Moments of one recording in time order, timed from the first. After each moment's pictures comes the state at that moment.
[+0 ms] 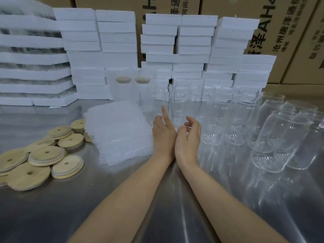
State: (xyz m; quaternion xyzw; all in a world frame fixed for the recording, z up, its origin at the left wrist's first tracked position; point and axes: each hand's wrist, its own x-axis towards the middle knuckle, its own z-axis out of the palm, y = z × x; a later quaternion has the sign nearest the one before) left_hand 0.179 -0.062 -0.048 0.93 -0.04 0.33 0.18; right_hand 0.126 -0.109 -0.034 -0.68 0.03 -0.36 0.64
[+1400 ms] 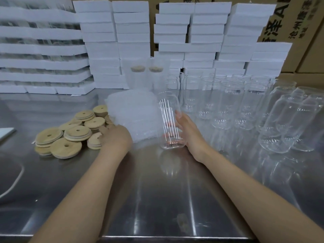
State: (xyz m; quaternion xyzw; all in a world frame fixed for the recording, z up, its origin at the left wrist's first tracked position) left_hand 0.077 0.096 -0.009 0.98 0.19 0.01 0.07; right_hand 0.087 -0.111 -0.036 -0.70 -0.11 0.02 0.70
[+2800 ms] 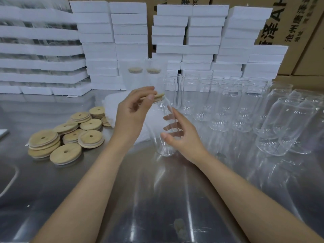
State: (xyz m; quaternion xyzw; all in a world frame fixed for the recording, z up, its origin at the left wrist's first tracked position) left_hand 0.055 0.054 0.034 0.68 -0.22 0.31 0.63; right_hand 0.073 -0.107 -0.031 -0.76 -0.25 -0.15 0.58
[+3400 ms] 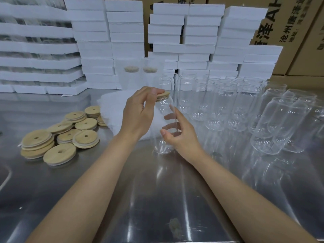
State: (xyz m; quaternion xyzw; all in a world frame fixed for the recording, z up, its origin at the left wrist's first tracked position) left_hand 0.074 0.036 0.033 0.74 -0.23 0.33 0.54; right_hand 0.078 -0.106 -0.034 -0.75 -0.20 -0.17 0.61
